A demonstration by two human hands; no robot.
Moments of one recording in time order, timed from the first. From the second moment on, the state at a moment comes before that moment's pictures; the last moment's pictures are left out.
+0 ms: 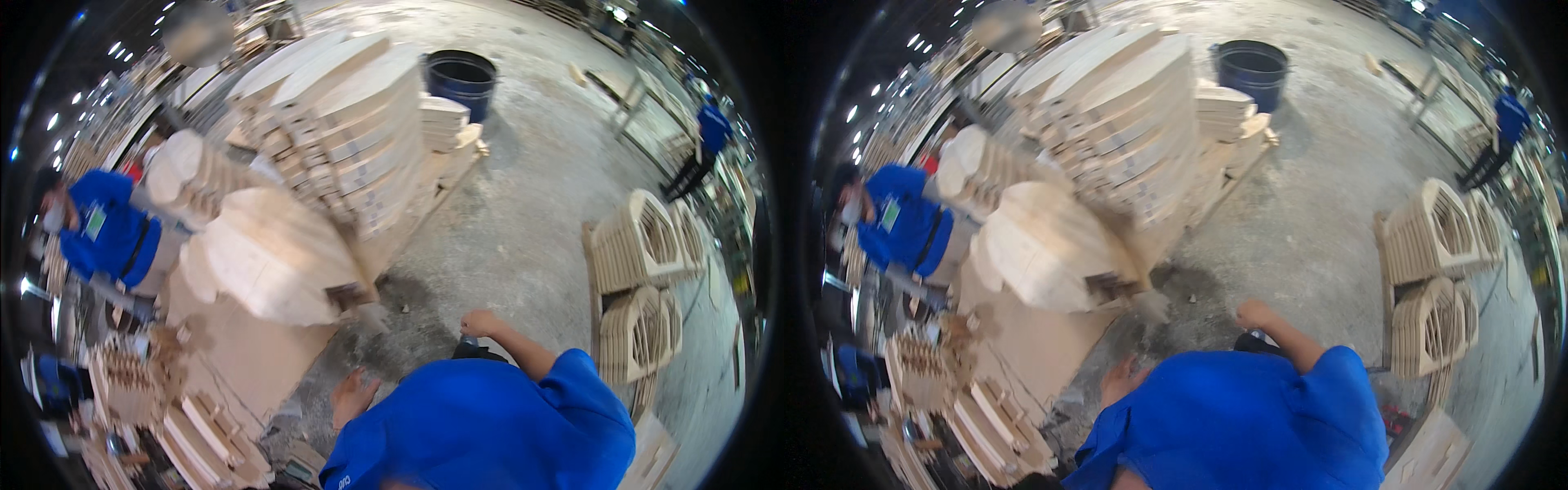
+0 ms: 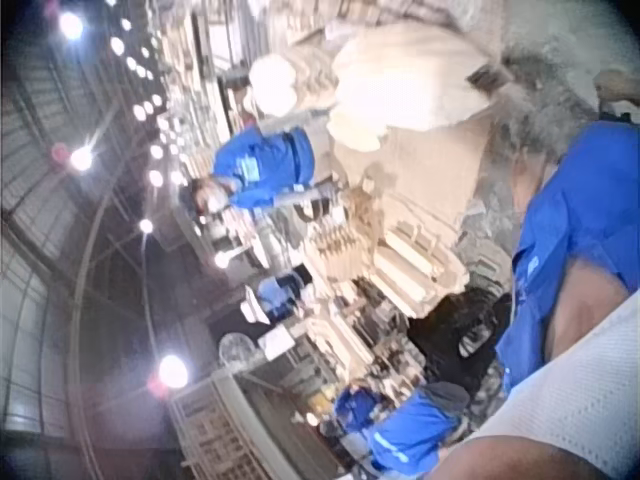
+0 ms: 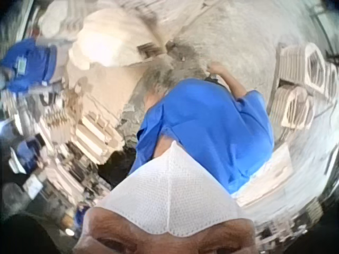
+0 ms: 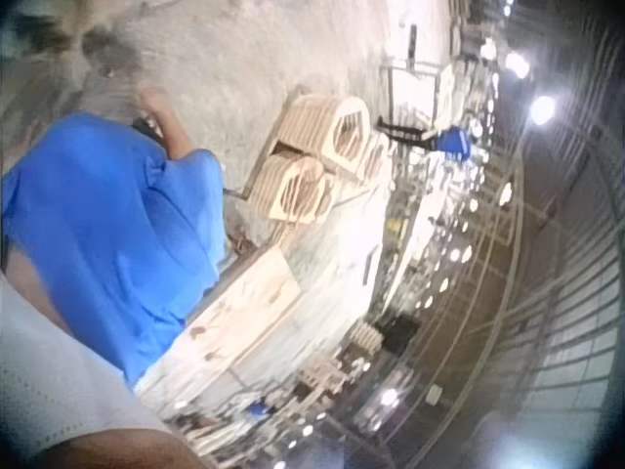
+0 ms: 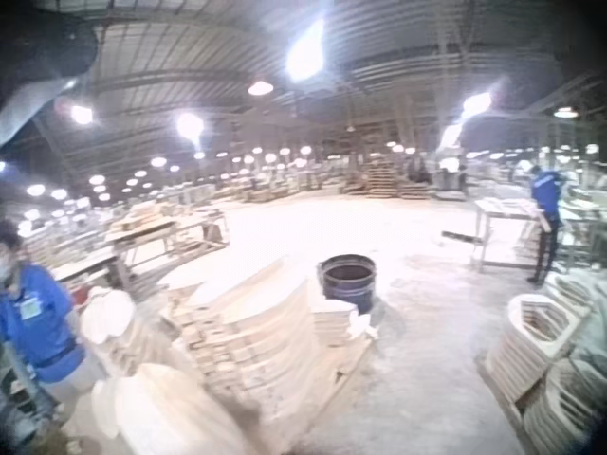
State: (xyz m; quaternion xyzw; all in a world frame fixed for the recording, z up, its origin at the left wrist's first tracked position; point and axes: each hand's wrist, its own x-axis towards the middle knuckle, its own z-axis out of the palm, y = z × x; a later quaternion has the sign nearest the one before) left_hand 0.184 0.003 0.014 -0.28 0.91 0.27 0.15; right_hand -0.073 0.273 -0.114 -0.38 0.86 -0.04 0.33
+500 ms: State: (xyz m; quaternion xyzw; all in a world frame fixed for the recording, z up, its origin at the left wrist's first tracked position) left_hand 0.052 0.092 0.012 -0.18 0.93 0.20 0.27; right_hand -0.080 0.532 -0.189 0.29 0.79 -0.41 0.35
